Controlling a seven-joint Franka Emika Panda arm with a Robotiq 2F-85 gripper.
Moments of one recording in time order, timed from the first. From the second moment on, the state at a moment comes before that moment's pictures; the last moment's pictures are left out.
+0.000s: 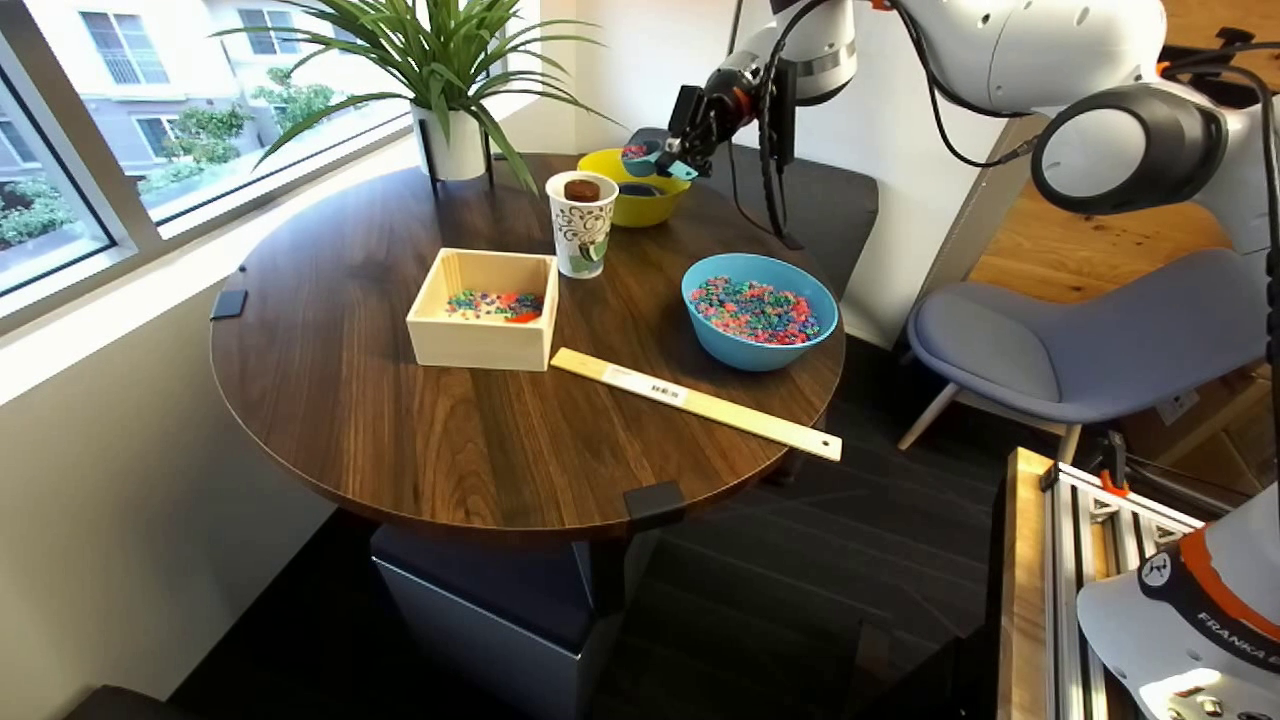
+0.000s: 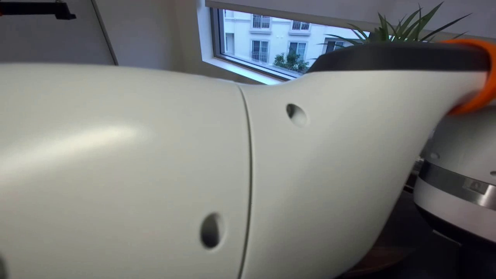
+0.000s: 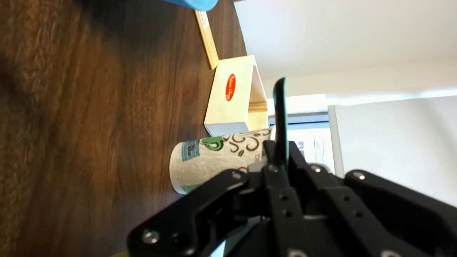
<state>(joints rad) -0.53 0.97 0.13 -0.83 1.04 1.29 -0.20</state>
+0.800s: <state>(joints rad) -0.49 1.02 0.10 -0.72 1.03 1.37 0.05</state>
